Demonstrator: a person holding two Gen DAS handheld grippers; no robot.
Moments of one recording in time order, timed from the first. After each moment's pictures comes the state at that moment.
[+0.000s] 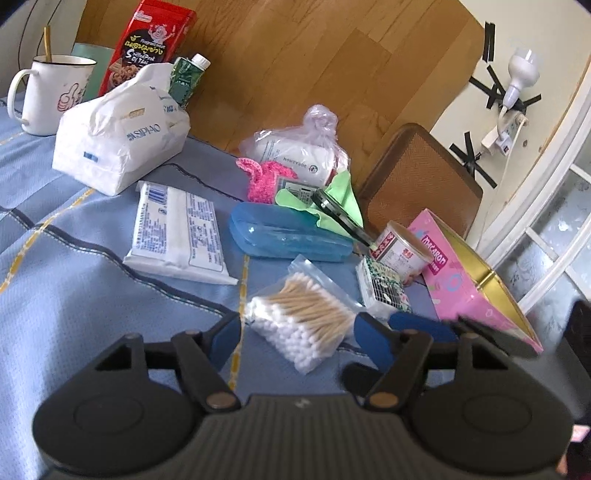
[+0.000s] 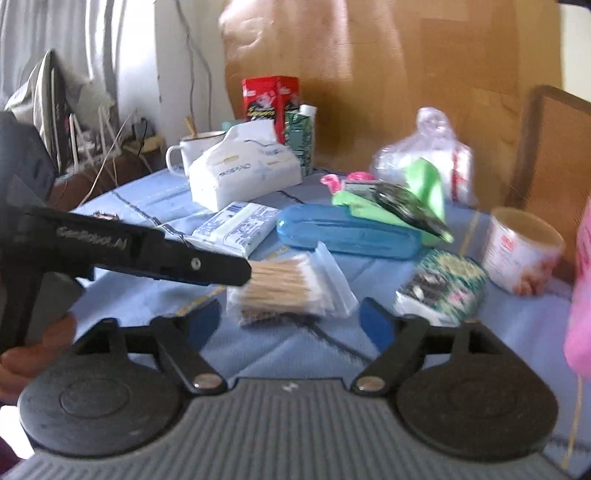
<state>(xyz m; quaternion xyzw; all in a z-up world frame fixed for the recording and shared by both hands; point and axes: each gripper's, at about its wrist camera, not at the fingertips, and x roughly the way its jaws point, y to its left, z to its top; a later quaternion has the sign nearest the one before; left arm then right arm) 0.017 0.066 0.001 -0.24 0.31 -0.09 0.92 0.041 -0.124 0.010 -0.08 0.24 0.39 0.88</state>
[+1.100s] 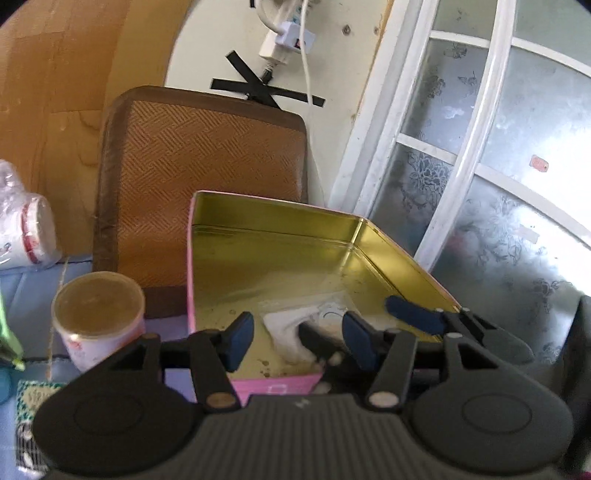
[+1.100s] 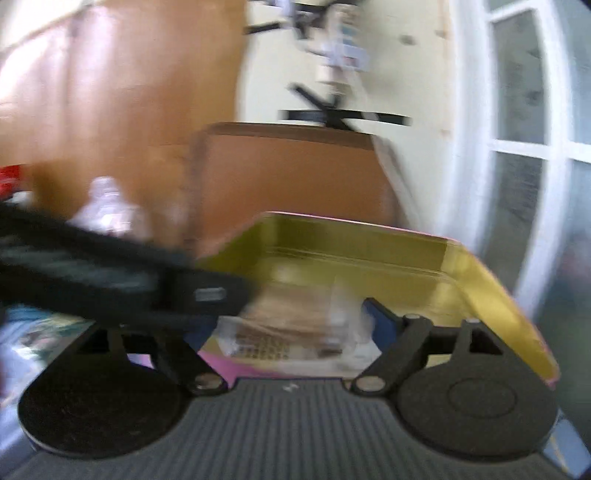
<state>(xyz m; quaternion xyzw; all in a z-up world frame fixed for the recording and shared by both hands) 0.135 -0.213 0.072 -0.07 0.28 -0.28 0.92 0.107 -0.334 0.039 -0.02 0.15 0.02 0.99</state>
